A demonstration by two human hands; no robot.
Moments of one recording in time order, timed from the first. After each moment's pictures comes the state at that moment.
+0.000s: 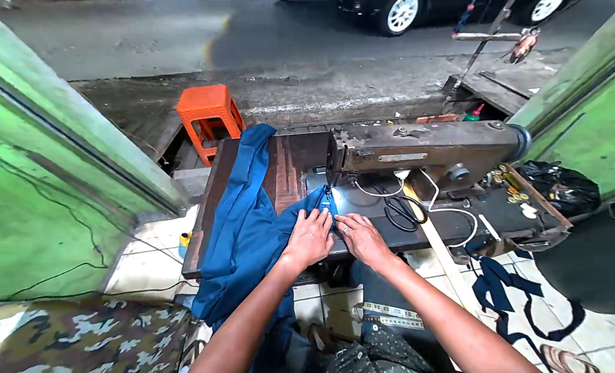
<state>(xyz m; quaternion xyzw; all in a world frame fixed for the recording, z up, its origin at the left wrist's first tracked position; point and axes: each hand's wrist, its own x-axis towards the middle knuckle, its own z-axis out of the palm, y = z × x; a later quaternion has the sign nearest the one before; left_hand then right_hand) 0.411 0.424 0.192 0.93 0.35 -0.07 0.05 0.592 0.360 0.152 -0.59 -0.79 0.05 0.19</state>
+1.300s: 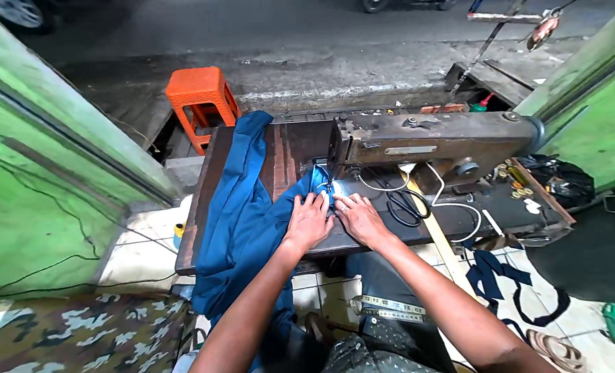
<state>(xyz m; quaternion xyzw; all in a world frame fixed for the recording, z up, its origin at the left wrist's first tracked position) 0.420 0.451 0.169 0.92 0.39 -0.01 0.03 0.596 0.399 0.167 -0.63 -0.77 0.08 0.08</state>
